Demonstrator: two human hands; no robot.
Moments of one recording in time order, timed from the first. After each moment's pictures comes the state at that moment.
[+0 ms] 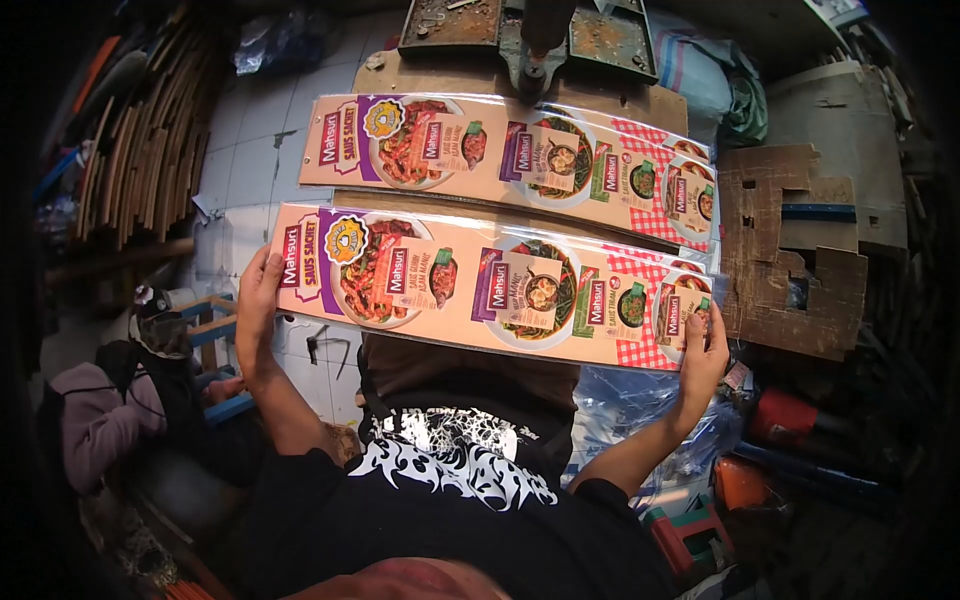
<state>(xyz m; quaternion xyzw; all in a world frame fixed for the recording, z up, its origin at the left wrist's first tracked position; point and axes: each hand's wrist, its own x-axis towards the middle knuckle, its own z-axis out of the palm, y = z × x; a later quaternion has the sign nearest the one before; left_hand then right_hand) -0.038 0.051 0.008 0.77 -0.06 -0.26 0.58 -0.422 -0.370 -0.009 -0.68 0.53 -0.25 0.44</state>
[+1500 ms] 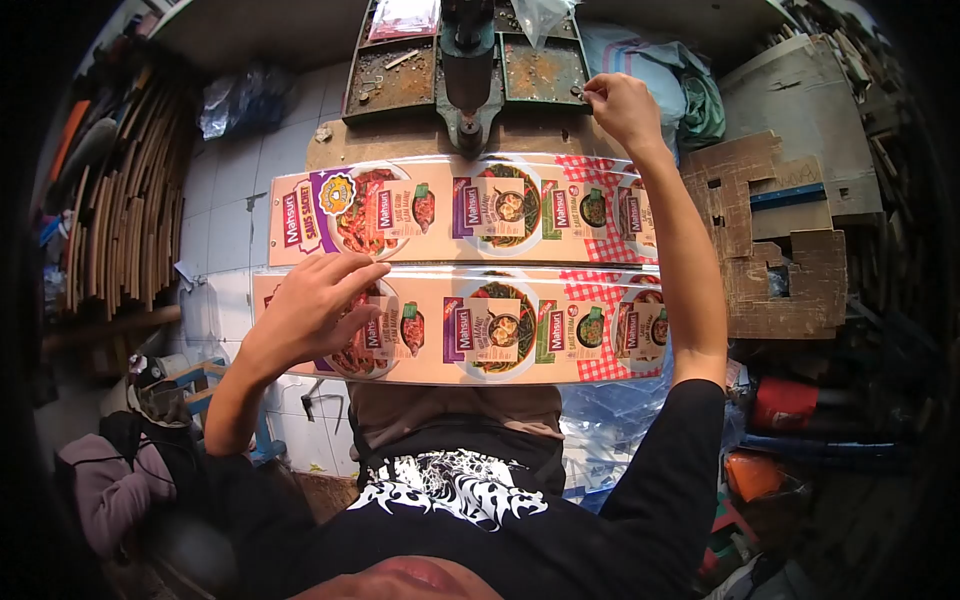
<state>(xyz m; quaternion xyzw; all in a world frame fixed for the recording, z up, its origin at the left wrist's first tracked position) -0.032 -0.098 0.083 0.73 -0.65 -0.13 0.17 -0.125 -0.546 0.028 -0.94 0.24 -0.19 0.14</state>
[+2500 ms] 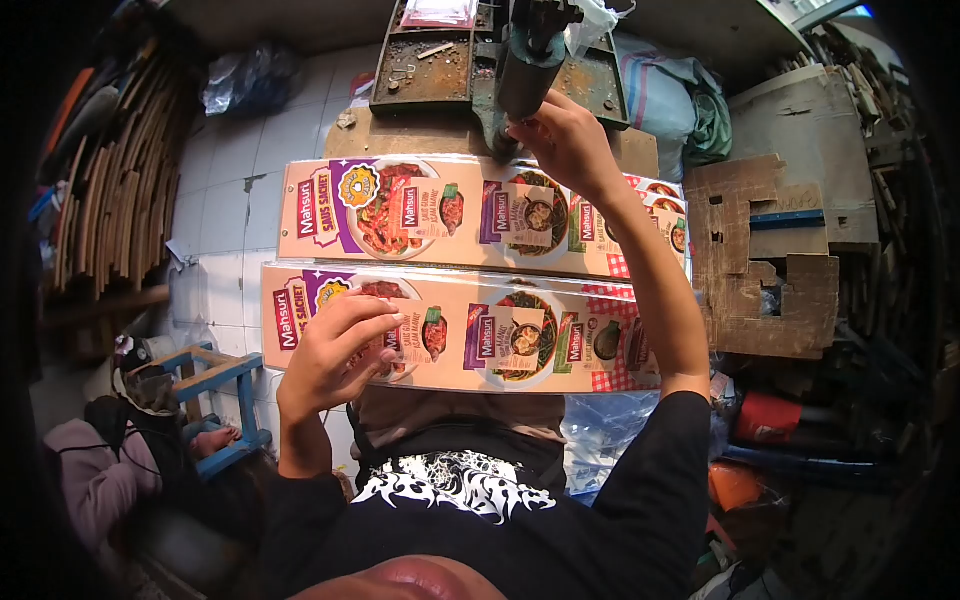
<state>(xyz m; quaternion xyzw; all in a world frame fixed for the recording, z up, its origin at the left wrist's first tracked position) -0.060 -0.056 0.057 0.71 -0.58 -0.13 0.38 -0.090 -0.424 0.041 -0.94 0.01 -0.21 0.25</state>
